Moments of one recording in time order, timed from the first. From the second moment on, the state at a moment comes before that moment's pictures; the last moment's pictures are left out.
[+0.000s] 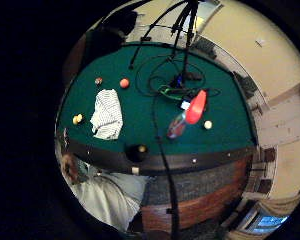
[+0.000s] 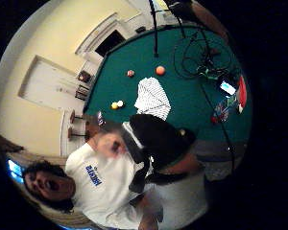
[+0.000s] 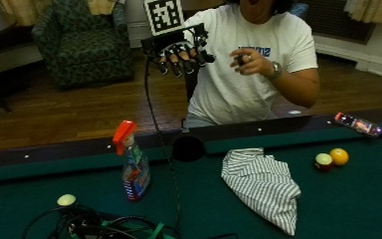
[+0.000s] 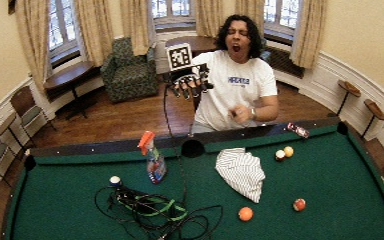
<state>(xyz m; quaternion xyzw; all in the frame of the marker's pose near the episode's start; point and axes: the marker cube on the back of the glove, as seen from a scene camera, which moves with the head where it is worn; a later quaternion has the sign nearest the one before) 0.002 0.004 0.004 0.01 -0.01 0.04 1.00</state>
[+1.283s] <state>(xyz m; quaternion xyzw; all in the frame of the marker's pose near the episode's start) 0.011 0.027 0.023 0.02 0.01 0.00 1.00</state>
